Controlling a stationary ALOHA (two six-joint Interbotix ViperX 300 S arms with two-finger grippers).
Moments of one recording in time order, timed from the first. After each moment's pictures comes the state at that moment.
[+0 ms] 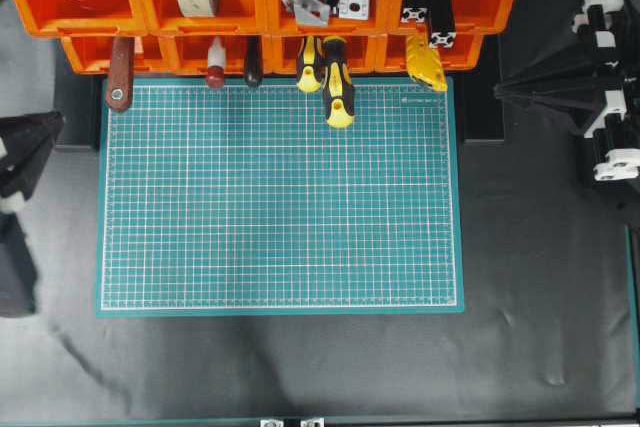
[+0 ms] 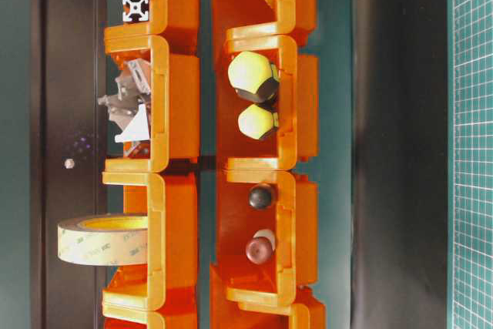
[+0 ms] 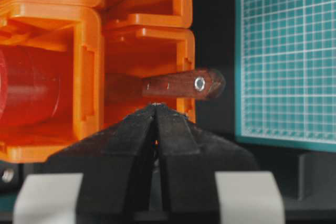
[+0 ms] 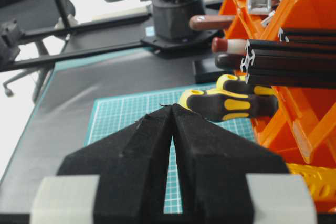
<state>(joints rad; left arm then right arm) -0.77 -0.44 0.60 0.99 1.55 -0.68 0.00 -1.02 1.18 0.03 -0.05 0.12</state>
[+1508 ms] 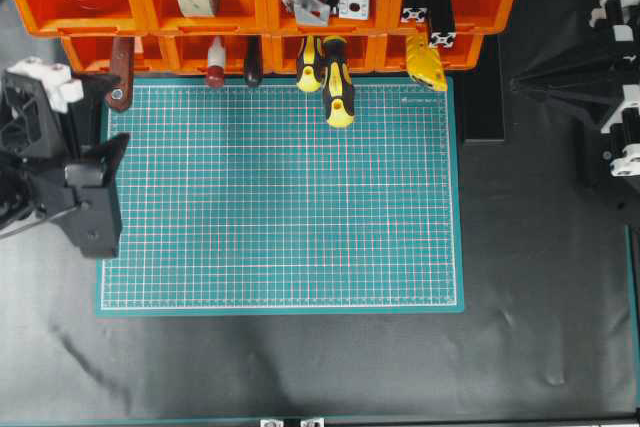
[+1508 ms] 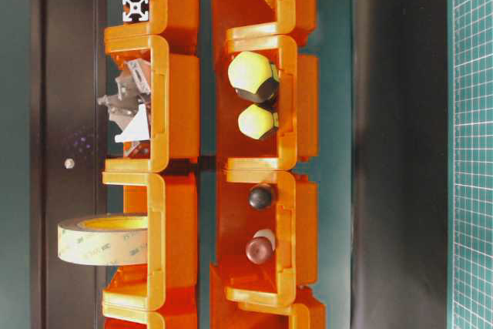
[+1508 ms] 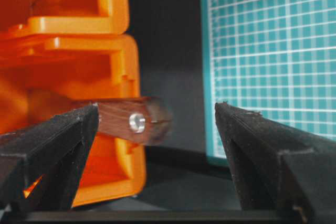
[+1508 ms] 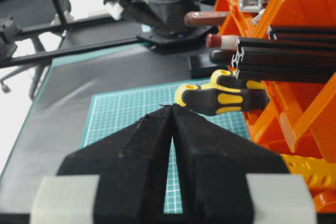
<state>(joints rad) -0.49 -0.37 0.79 0.99 1.14 -0.70 -0.01 -1.09 1.16 0.03 0.05 0.12</state>
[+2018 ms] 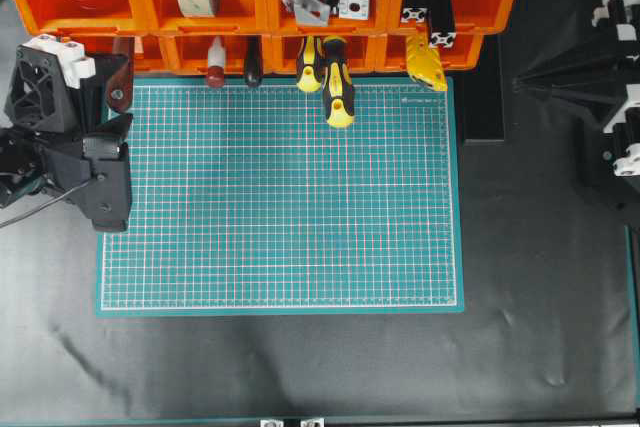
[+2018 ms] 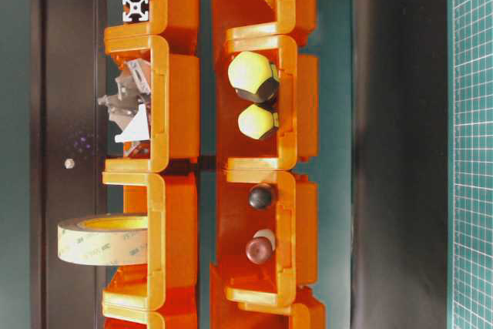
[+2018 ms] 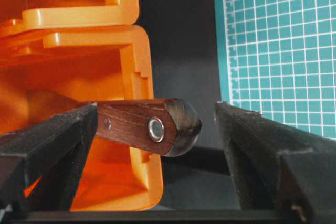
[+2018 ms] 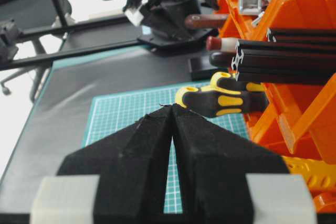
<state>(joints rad) -0.39 -0.37 0.82 1.00 1.05 -0.62 -0.01 -1.10 1.16 0.03 0.05 0.12</state>
